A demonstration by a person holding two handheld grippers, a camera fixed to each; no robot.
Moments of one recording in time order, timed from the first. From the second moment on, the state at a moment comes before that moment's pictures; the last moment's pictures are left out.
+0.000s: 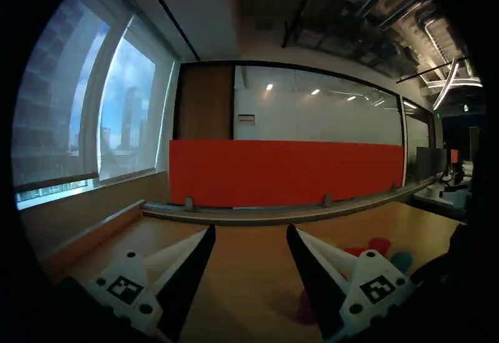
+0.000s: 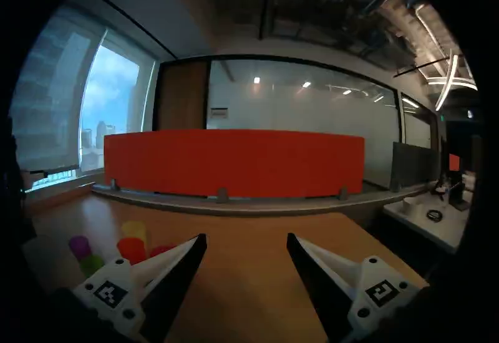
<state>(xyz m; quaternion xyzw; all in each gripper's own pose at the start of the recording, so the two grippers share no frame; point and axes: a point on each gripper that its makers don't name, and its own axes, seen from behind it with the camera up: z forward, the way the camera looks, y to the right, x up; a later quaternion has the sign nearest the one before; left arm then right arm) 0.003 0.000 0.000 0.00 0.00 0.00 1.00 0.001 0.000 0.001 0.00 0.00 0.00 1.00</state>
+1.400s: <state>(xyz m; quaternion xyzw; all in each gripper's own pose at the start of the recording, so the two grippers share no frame) 0.063 0.102 -0.011 -0.24 -0.05 -0.02 0.97 0.084 -0.112 -0.028 0.28 0.00 -0.01 0.96</state>
